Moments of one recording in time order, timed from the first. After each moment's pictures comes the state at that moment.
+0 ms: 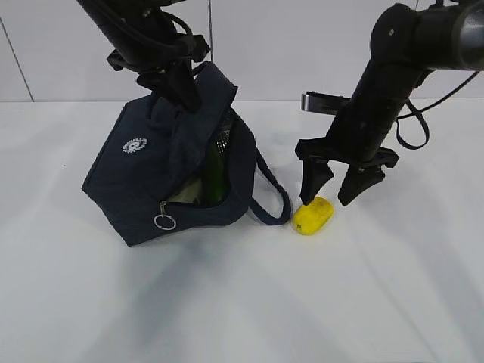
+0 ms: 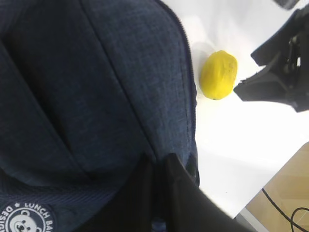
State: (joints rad) left arm -0.38 2.08 -1.98 -0.42 1.24 0.20; right arm 0.23 2.15 -1.70 0.34 1.22 -0.14
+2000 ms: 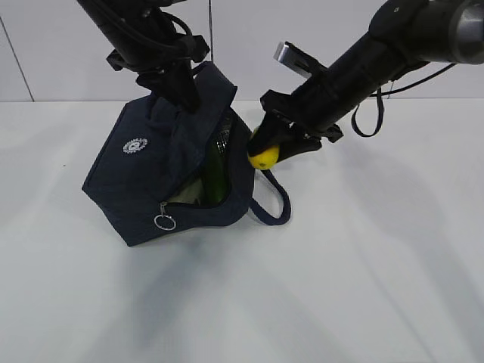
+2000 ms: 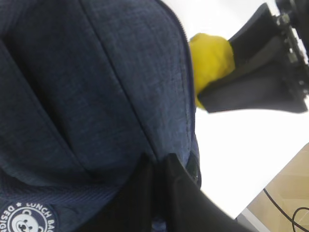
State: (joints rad) left arm -0.38 2.08 -1.98 -0.42 1.24 0.20; right arm 0.23 2.17 -1.77 0.83 1.10 -0.47
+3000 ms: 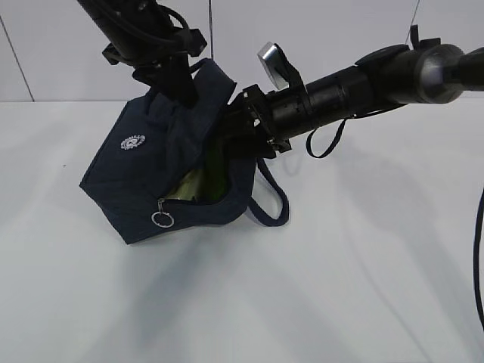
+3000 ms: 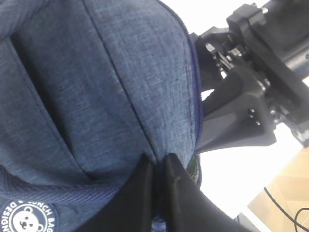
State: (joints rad) left arm -0.38 2.06 -1.98 -0.41 1.24 0.19; right arm 0.23 2.31 -1.77 1.32 1.18 -0.85
